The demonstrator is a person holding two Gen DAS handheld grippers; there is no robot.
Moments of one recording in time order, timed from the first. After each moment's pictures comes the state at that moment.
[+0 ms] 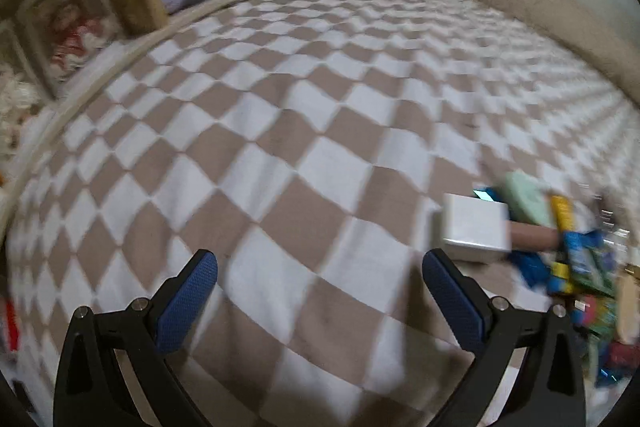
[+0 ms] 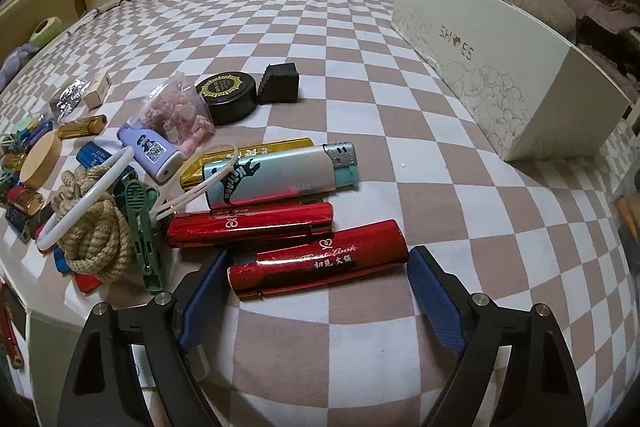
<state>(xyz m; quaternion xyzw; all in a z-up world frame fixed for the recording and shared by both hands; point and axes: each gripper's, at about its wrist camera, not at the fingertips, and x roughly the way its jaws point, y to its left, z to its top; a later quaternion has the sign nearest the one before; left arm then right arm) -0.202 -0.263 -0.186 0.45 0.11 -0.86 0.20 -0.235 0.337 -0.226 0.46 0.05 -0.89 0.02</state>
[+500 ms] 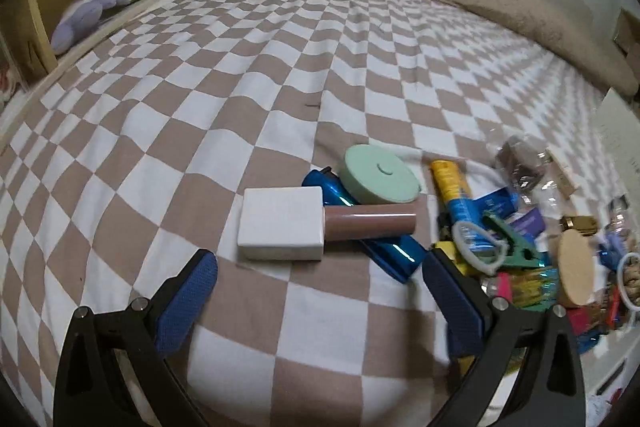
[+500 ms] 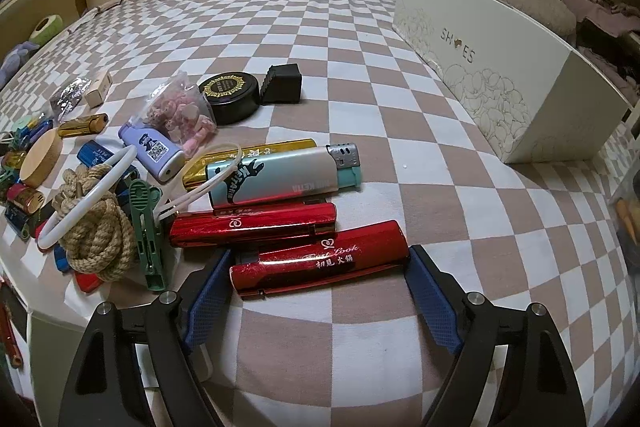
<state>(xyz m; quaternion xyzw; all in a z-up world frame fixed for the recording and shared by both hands) -0.241 -0.196 -0.196 0.46 0.06 -0.88 0.10 -0.233 0.329 -0.226 0.45 0.05 -0.89 0.02</state>
